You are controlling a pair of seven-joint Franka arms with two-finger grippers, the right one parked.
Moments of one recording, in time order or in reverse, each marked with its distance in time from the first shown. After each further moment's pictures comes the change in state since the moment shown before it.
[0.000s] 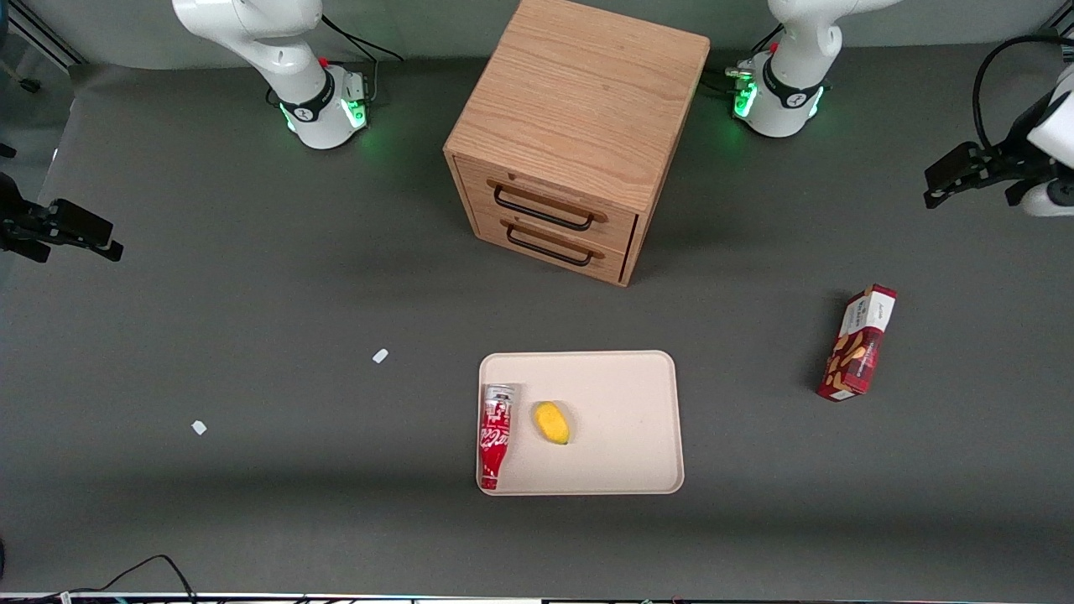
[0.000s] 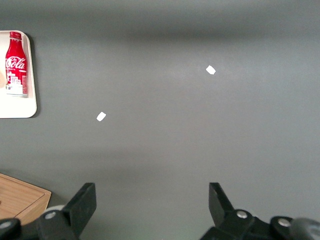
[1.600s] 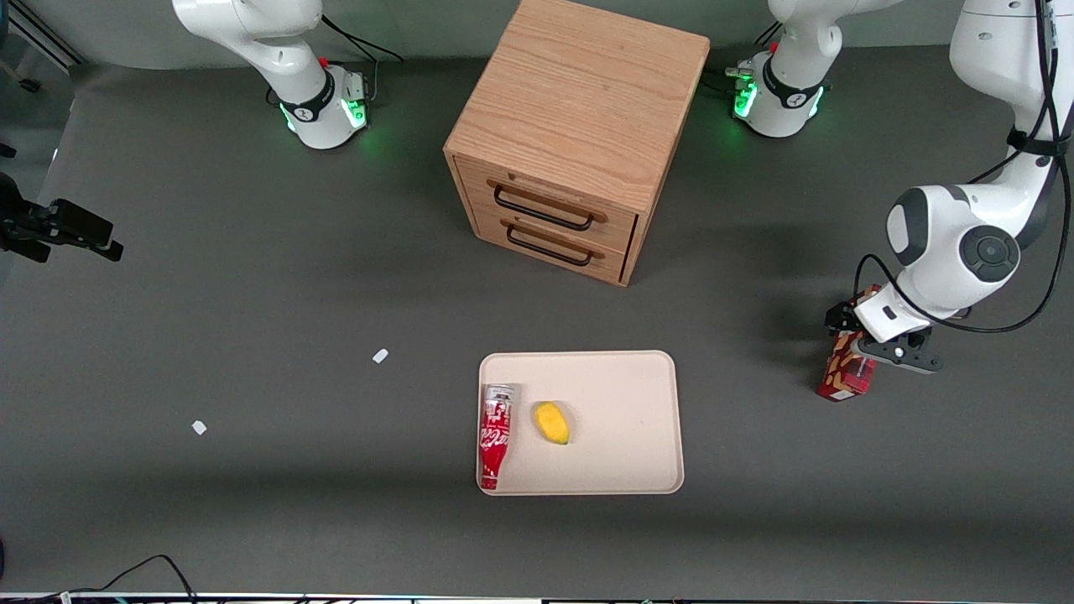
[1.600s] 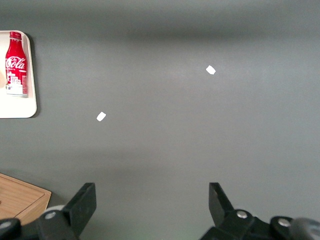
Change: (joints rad) arm -0.007 0.437 0.089 -0.482 0.110 0.998 0.240
